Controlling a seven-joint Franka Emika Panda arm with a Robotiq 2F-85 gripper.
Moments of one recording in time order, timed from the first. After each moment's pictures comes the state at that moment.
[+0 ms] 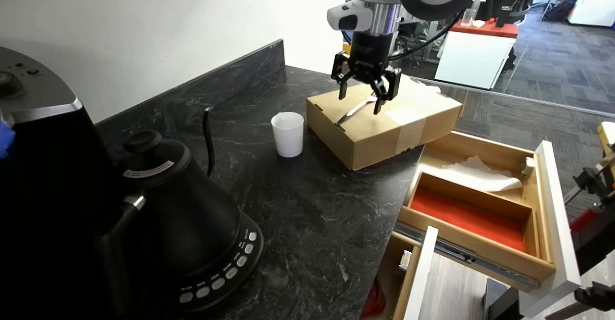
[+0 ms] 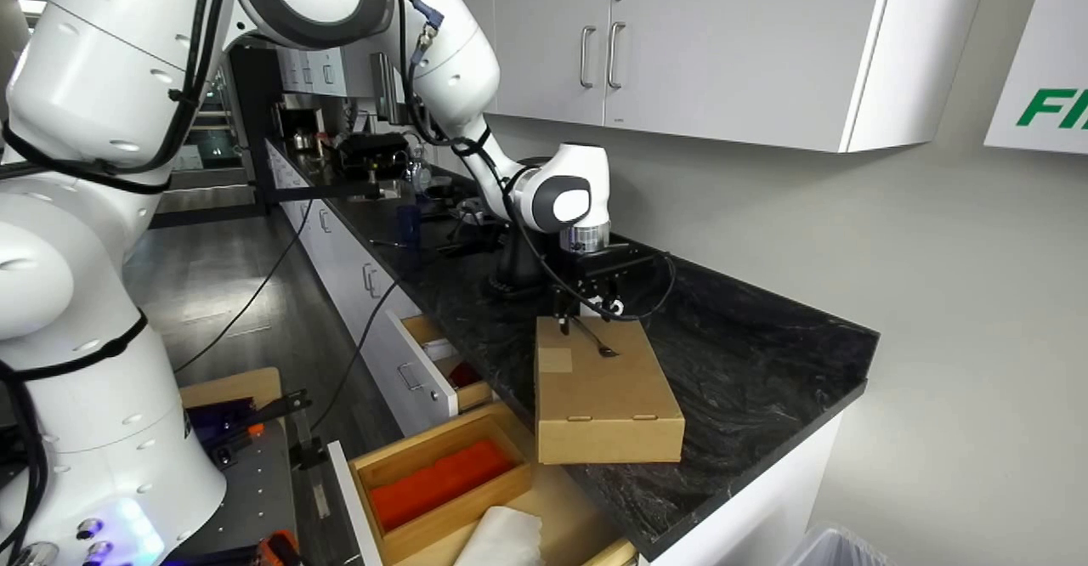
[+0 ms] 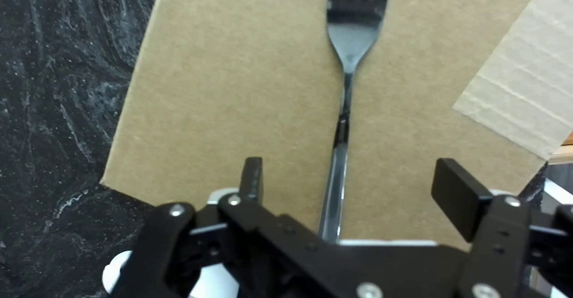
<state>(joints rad) -0.06 0.55 0.11 -1.90 -0.14 2.55 -1.33</state>
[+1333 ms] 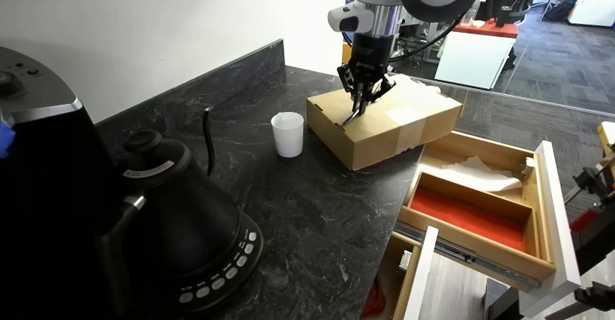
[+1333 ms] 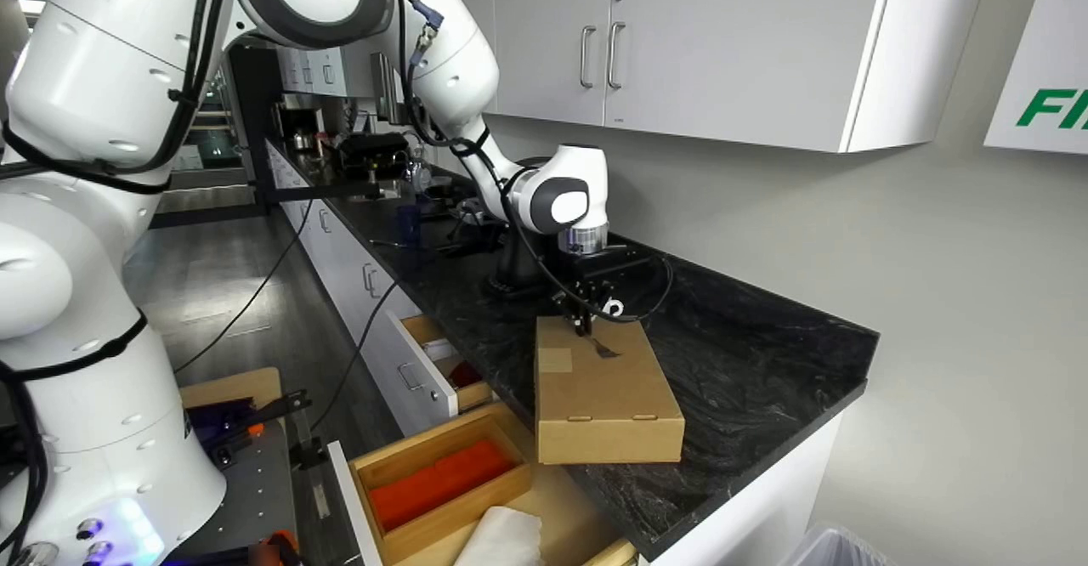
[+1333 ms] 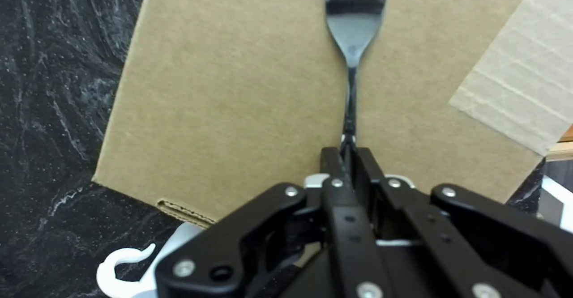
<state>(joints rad) -0.06 0.55 0.12 -1.91 -0.13 2.56 -1.33</state>
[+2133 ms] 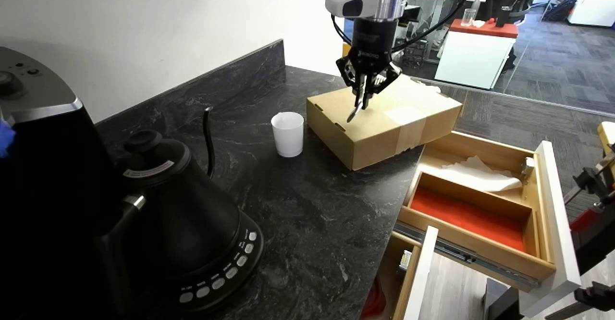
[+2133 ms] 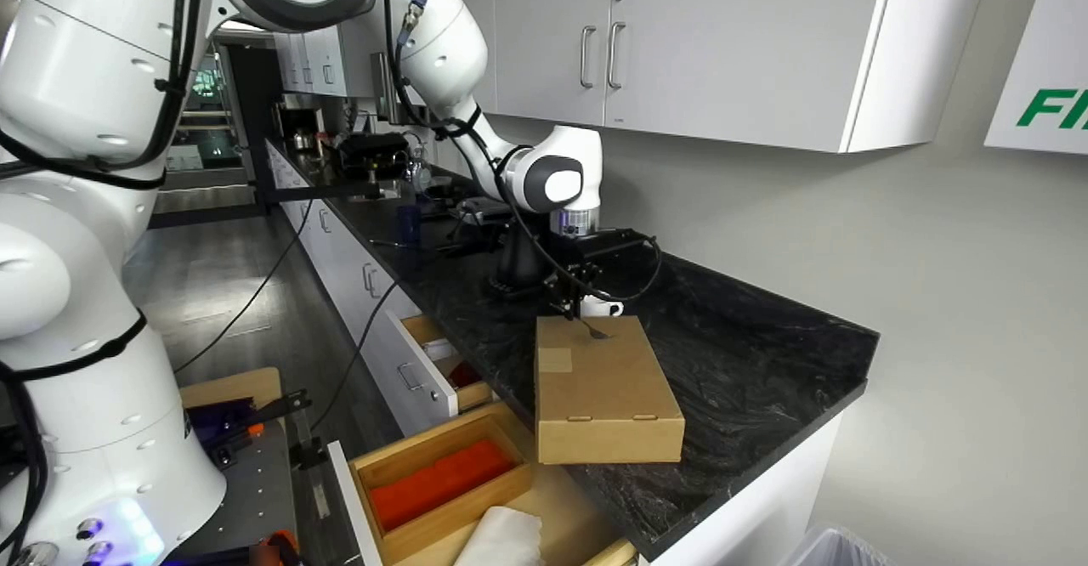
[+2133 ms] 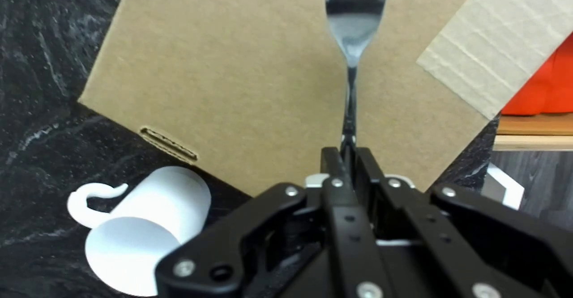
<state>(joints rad) -0.07 0.49 0.16 -1.92 -0.10 2.47 -1.46</state>
